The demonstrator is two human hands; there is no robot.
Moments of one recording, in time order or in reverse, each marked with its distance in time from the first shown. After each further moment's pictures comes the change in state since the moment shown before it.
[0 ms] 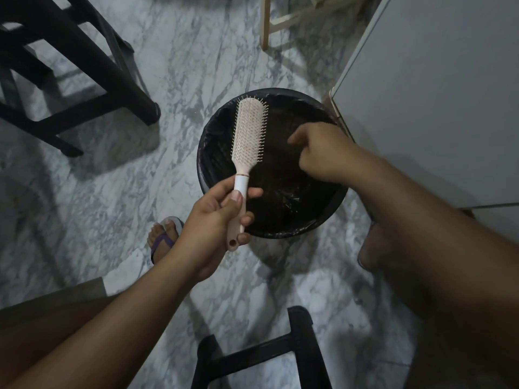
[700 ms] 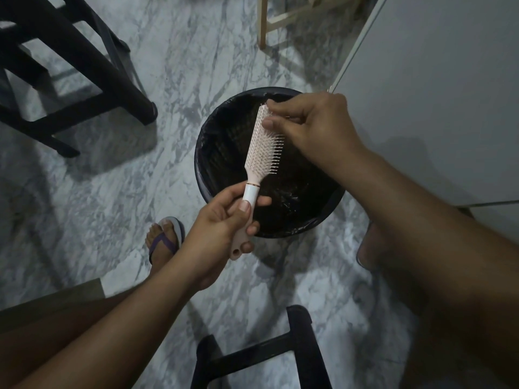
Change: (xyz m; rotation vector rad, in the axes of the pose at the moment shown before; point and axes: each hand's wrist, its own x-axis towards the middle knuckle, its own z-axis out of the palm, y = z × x) left_hand -0.009 -0.006 0.005 0.123 -0.067 0.021; right_hand -0.005 -0.020 -0.004 0.403 0.423 -0.362
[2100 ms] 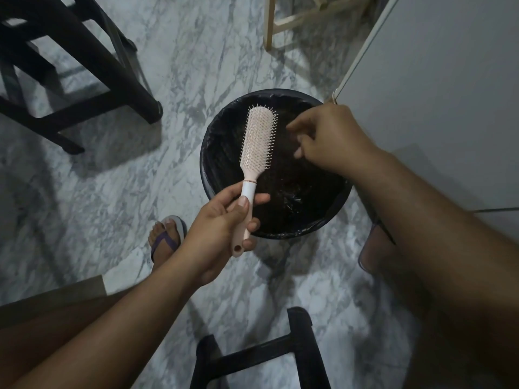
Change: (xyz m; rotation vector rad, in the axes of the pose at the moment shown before) left_hand 0.005 0.003 -0.004 -0.131 0.058 -0.078; right_hand 0.001 0.012 -0.008 -0.330 -0.220 0.156
